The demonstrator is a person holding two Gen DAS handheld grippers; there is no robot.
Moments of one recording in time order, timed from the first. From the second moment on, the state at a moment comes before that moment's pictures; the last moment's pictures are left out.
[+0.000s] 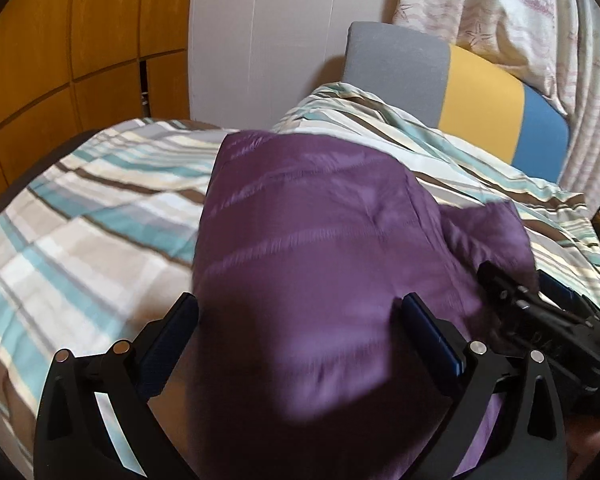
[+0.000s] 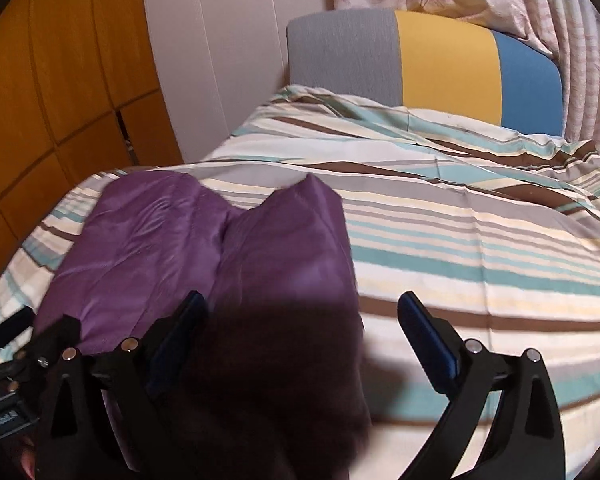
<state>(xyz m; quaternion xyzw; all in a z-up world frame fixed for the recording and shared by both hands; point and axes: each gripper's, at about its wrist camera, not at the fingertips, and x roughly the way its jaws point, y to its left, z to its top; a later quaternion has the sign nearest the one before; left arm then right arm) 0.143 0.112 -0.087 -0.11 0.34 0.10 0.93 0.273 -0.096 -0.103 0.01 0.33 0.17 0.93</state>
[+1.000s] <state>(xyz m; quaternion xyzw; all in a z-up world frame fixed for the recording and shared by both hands) 0.032 0.075 -0.061 -0.03 0.32 0.10 0.94 0.136 -0.122 -0.089 -0.01 0.37 0.20 0.91</state>
